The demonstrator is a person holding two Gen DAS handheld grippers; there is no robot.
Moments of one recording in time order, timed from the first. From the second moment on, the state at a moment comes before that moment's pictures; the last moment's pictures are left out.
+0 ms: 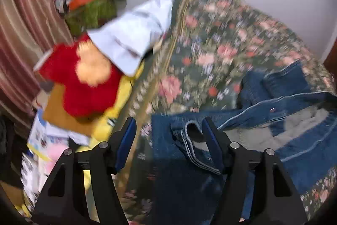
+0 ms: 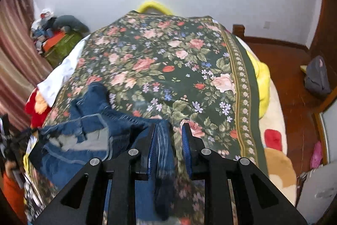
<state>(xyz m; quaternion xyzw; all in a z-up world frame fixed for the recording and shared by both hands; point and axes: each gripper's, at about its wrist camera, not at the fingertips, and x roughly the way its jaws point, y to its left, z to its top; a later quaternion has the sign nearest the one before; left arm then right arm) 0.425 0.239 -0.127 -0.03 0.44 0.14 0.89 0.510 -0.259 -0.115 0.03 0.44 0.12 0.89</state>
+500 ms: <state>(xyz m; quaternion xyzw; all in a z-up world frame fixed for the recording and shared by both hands) 0.380 0.158 -0.145 -0.01 0.47 0.02 0.88 0.440 -0.167 -0.151 -0.04 0.46 0.24 0.85</state>
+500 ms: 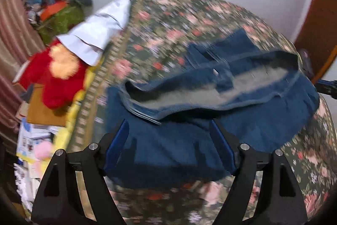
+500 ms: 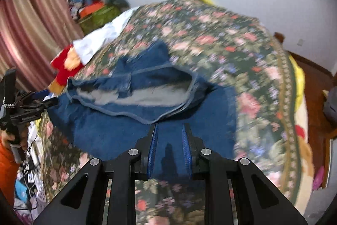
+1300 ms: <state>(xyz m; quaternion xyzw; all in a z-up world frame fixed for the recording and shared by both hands) 0.507 0.183 -0.170 -0.08 0.47 0.04 0.88 0.551 -0.094 -0.175 -0.03 0.44 0.18 0.88</state>
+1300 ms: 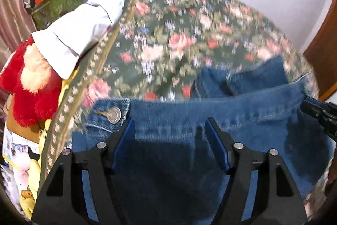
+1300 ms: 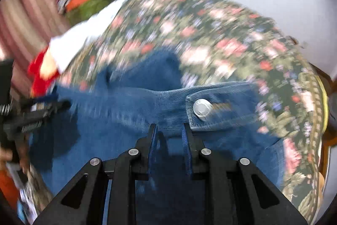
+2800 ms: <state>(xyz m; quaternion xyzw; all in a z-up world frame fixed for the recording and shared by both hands) 0.355 0.234 -0.209 -0.06 0.51 0.06 0.85 0.437 -0.150 -0.192 -0.18 0.48 0.18 0.84</state>
